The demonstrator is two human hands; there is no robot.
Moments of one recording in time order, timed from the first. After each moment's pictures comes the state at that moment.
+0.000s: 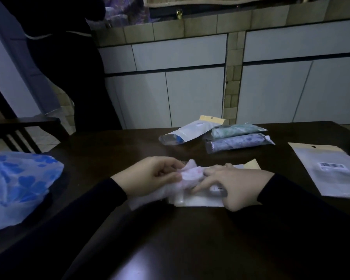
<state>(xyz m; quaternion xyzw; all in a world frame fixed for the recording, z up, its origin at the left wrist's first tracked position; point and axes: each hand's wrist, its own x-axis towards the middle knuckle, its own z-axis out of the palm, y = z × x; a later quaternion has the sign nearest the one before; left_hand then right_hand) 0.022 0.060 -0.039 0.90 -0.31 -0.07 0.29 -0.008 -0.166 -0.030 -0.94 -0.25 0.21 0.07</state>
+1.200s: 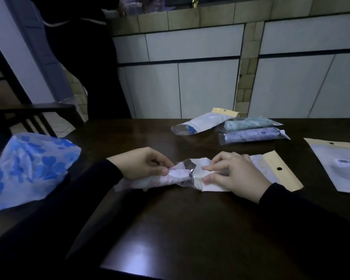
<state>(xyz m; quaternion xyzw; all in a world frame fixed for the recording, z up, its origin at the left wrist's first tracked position) 0.026 0.104 -0.034 0.94 -0.21 -0.16 0.22 0.002 -0.153 -0.083 -0.95 -0.17 -0.06 0.26</state>
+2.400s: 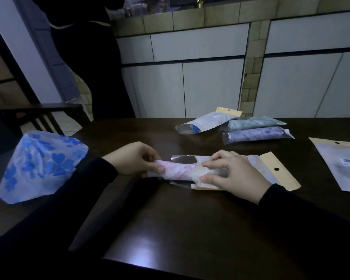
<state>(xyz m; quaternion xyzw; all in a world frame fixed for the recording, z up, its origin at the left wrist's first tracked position) 0.017 0.118 -0.029 0.97 -0.12 -0.09 0.19 -0.005 -0.145 -0.082 -0.94 -0.19 -0.07 0.29</state>
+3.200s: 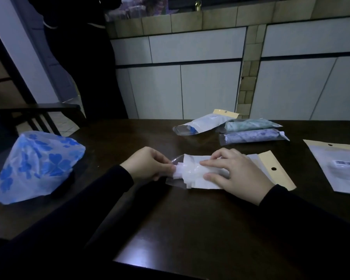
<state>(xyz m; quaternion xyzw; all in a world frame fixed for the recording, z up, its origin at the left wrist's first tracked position) 0.010 0.082 -0.045 0.91 -0.01 -0.10 0.39 -0.004 -0.158 -0.082 -0.95 -0.22 -0.12 0.20</state>
